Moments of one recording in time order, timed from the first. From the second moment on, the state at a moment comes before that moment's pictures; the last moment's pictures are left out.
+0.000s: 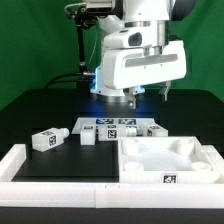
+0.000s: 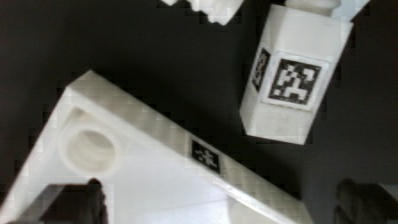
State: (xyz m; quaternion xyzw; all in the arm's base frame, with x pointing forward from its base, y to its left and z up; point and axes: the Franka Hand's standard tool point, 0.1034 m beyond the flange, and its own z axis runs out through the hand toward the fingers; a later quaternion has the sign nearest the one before) arm 0.441 0.049 0.088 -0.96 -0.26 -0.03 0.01
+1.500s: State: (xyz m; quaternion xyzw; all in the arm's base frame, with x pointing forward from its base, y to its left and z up) arm 0.434 0.101 0.065 -0.91 -0.22 0.36 0.00
